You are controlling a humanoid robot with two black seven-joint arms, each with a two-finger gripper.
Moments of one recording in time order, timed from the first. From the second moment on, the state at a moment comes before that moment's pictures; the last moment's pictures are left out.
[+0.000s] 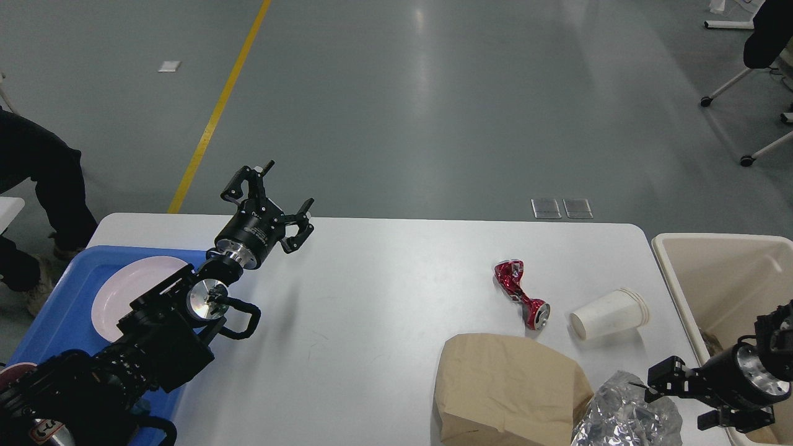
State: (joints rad) left arm -0.79 0.03 -0.72 -0.27 -0.09 -0.56 -0.26; right arm 1.25 -0.58 -1.29 0.99 -0.23 0.52 0.33
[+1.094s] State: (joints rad) left arm -0.79 0.03 -0.72 -0.27 -0.09 -0.56 -0.26; right arm 1.30 -0.63 -1.37 0.97 -0.24 0.57 0.33
